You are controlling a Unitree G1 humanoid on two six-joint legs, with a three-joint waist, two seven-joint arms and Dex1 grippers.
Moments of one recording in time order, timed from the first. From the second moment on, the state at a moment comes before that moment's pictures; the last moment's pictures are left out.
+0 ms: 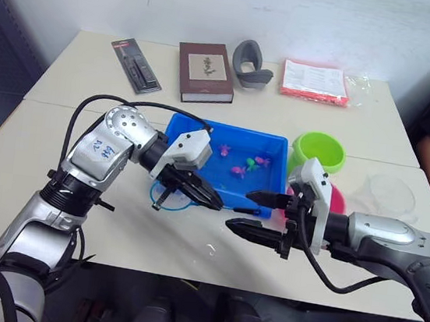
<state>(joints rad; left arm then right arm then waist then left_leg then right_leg) -0.87 0.61 -0.33 0.04 -0.35 0.47 -1.50 -0.40 -0.85 0.00 -0.63 1.35 1.03 0.29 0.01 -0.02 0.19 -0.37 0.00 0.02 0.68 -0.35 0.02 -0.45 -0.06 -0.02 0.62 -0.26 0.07</state>
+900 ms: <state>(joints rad) -0.85 0.57 -0.27 0.05 -0.41 0.50 -1.48 -0.42 -0.82 0.03 -0.63 1.34 1.05 0.31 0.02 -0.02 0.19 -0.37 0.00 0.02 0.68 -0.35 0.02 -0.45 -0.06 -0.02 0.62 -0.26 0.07</state>
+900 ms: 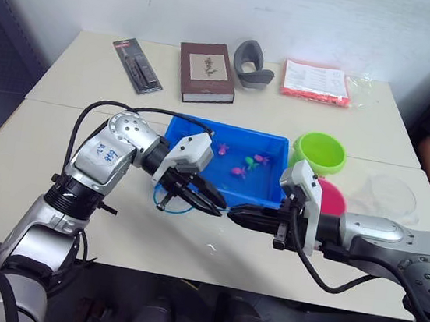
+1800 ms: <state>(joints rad) -0.49 0.71 0.18 0.23 -0.45 0.33 -1.22 -0.18 -0.89 -0.25 -0.62 1.52 0.92 -0.12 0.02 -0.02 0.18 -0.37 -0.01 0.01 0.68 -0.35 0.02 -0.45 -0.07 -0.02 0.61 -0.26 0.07</state>
